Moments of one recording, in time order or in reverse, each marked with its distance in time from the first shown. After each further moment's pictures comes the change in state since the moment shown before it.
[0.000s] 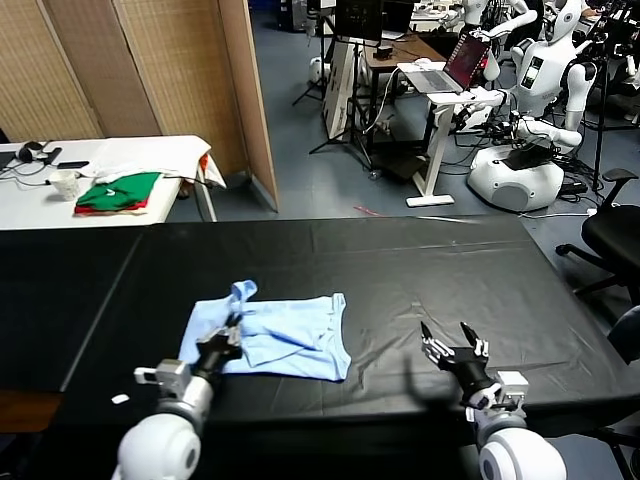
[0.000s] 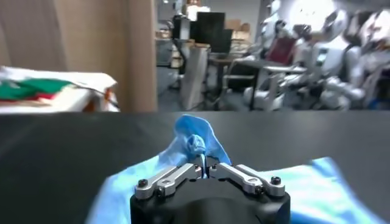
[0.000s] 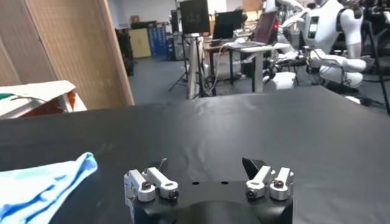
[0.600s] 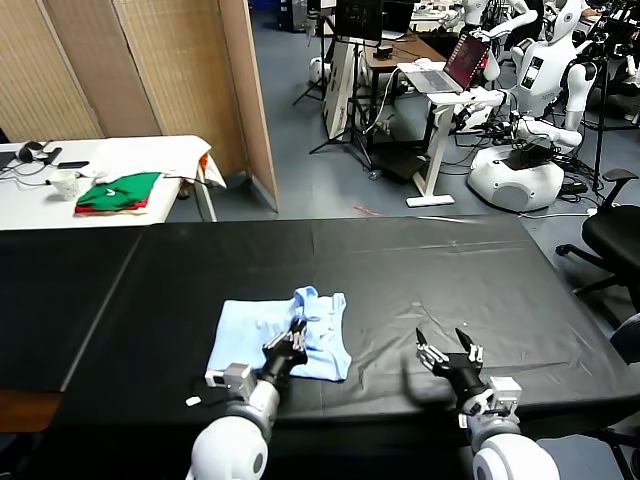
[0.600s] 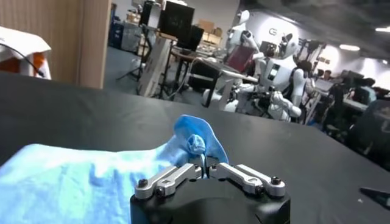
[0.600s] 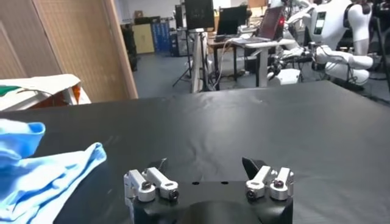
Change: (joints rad) left arm -0.045 -0.135 0.105 0.062 0.041 -0.007 -0.001; right arm 0.001 -0.002 -0.038 -0.012 -0.027 -0.001 -0.002
